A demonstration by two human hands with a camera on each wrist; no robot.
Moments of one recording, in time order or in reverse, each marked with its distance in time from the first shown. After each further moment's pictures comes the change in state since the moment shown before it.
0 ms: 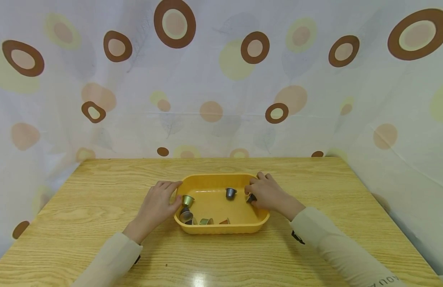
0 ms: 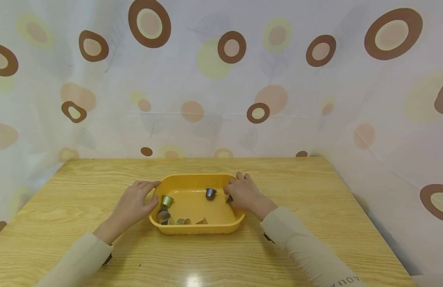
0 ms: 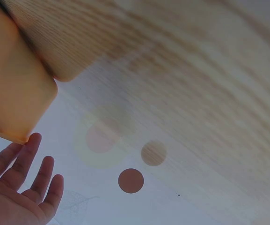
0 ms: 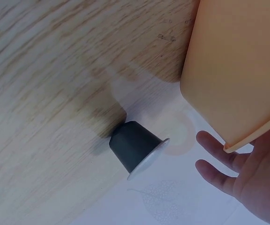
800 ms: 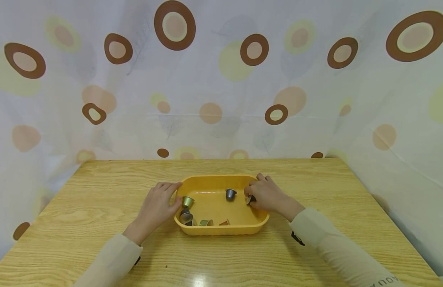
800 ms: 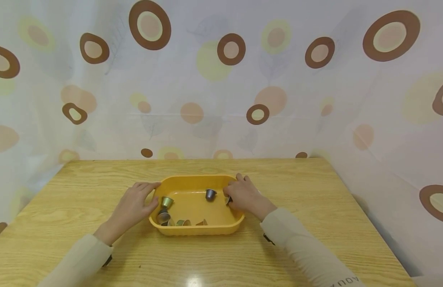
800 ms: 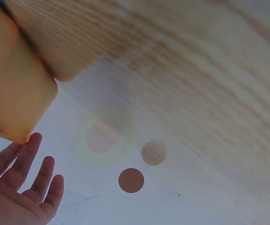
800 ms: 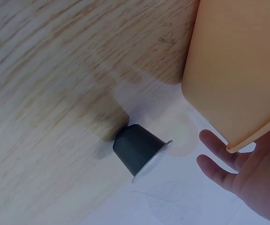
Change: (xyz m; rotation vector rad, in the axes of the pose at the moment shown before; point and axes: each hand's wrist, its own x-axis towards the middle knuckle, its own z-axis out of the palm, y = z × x) left_hand -0.001 0.001 -0.002 0.007 0.013 0.009; right_hand -0.001 -0.001 0.000 0.052 0.048 -0.019
